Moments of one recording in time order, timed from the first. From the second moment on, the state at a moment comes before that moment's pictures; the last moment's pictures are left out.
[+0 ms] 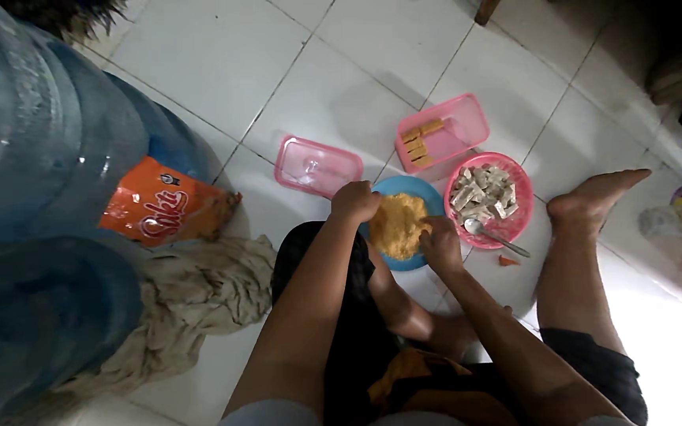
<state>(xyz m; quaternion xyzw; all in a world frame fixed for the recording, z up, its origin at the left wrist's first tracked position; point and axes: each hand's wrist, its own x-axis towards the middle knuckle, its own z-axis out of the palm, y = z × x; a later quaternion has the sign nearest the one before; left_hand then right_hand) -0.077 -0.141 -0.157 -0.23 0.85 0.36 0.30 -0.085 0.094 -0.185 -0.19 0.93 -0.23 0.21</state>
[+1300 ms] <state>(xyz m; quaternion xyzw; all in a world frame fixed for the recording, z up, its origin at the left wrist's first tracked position) -0.077 -0.141 -0.157 -0.23 0.85 0.37 0.30 -0.101 0.067 -0.204 -0.29 0.93 -0.16 0.17</state>
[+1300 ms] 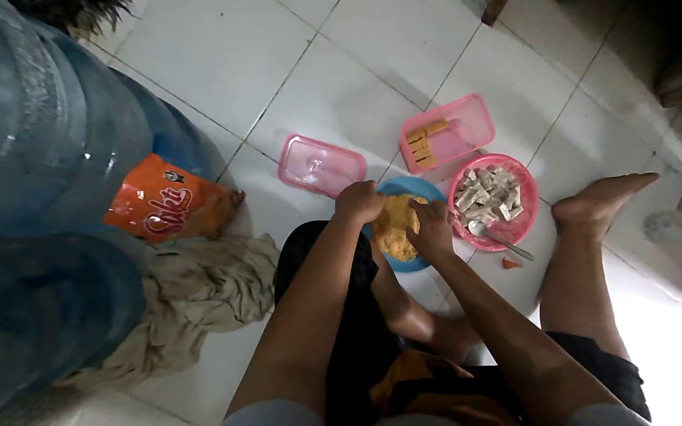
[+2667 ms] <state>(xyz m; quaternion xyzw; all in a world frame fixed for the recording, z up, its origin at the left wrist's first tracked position) -0.079 -0.141 -0.159 -0.25 0.84 0.38 0.30 -0.314 0.007 -0.175 -0.02 0.91 -0.32 0.26</state>
